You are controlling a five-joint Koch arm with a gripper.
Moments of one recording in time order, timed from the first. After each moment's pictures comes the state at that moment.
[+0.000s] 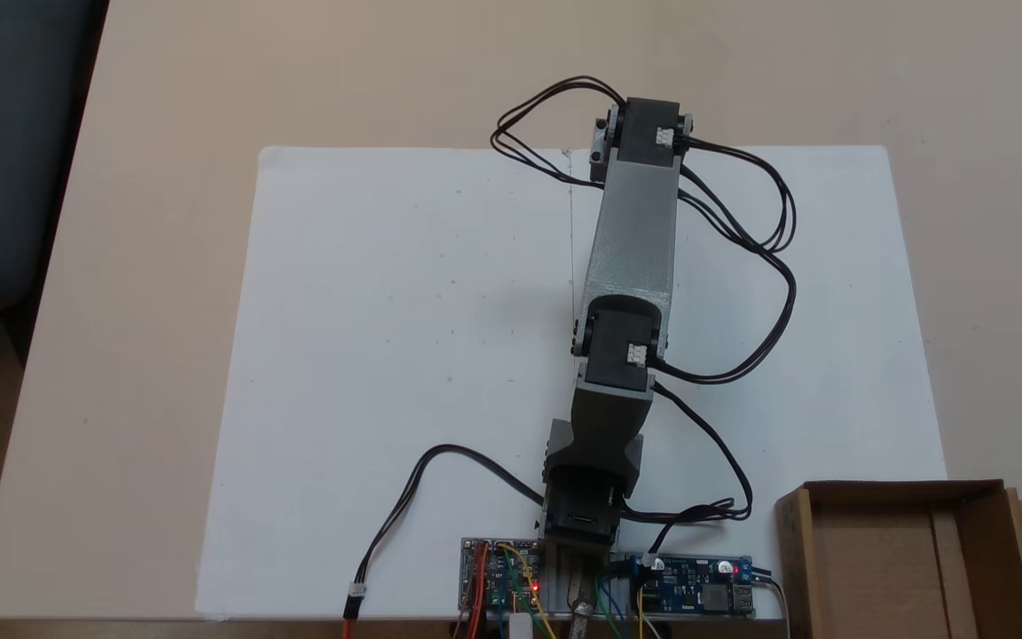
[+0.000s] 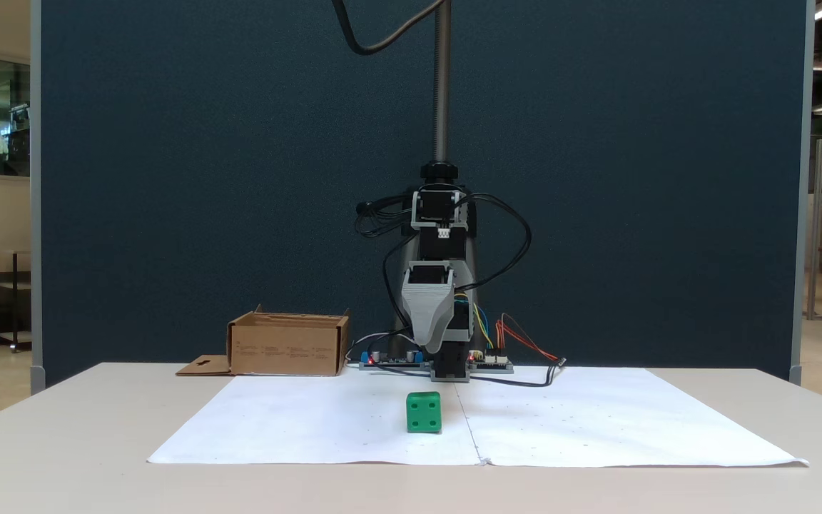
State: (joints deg) arm 9.0 80.3 80.4 54.7 0.7
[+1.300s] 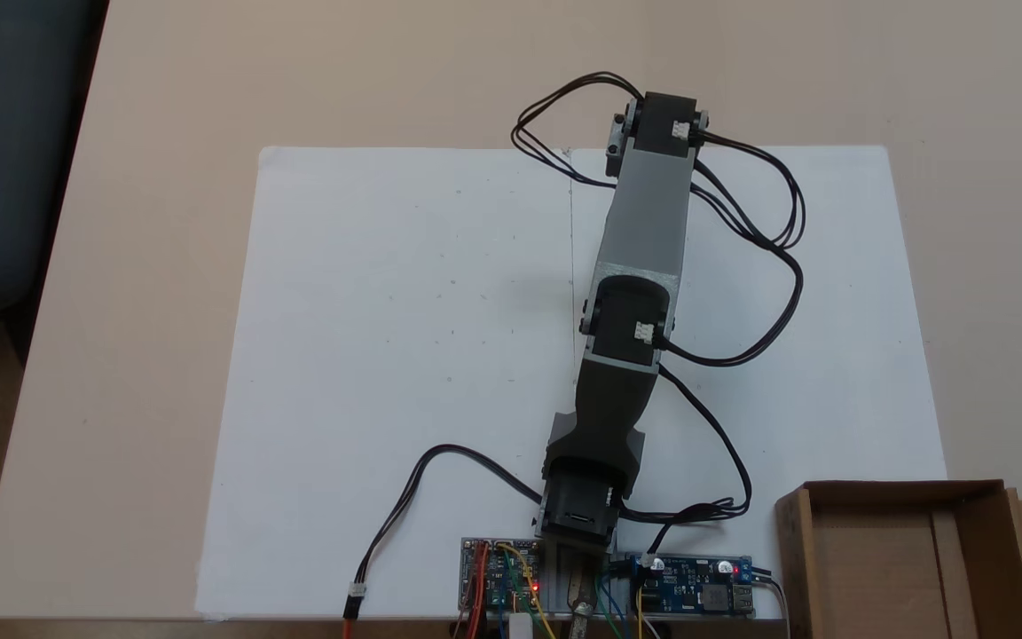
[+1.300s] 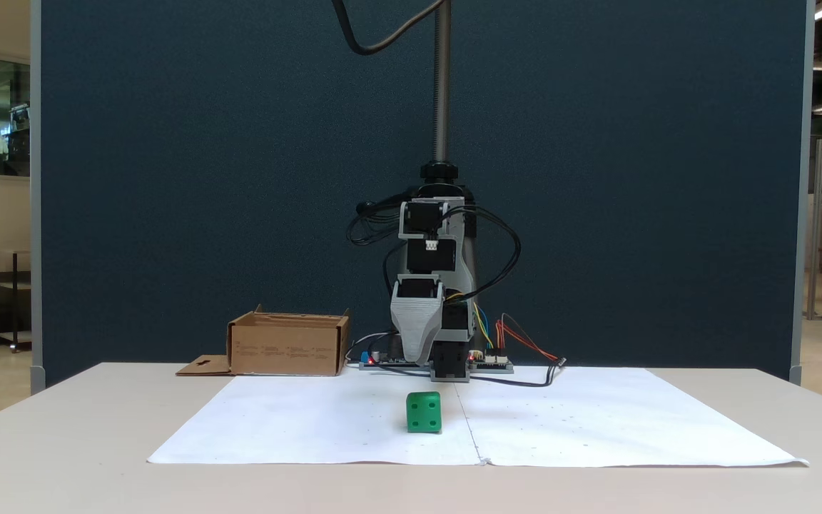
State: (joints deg) arm 12.0 75.2 77.5 54.4 -5.7
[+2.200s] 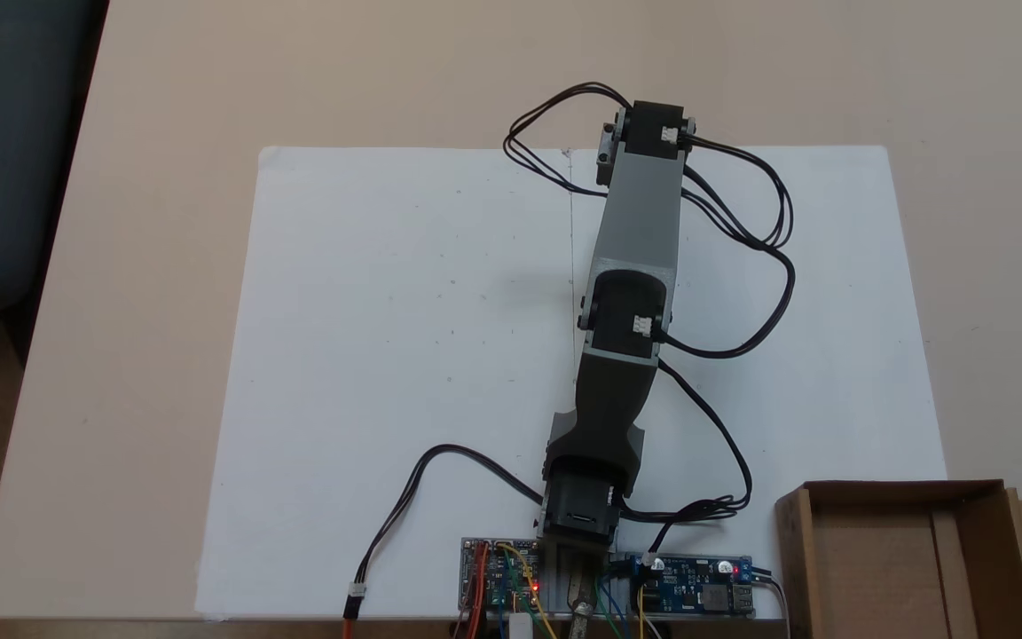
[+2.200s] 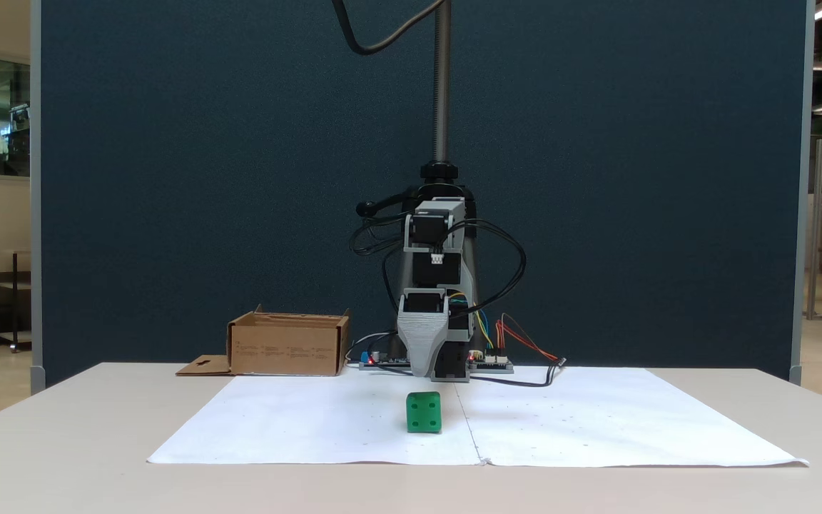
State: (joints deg) arm 10.3 74.3 81.1 50.6 -5.8
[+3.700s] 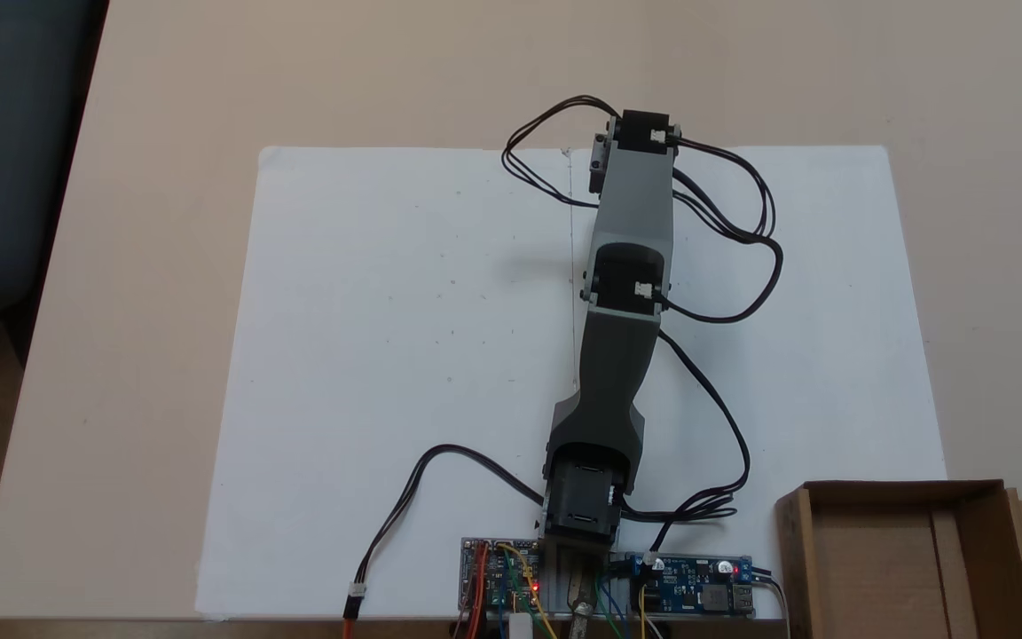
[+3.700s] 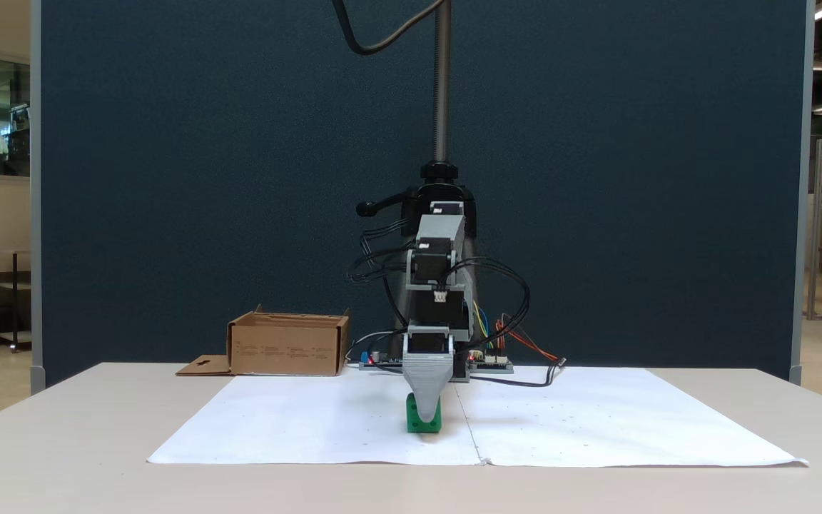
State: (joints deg) arm 9.0 64.3 81.3 45.8 -7.8
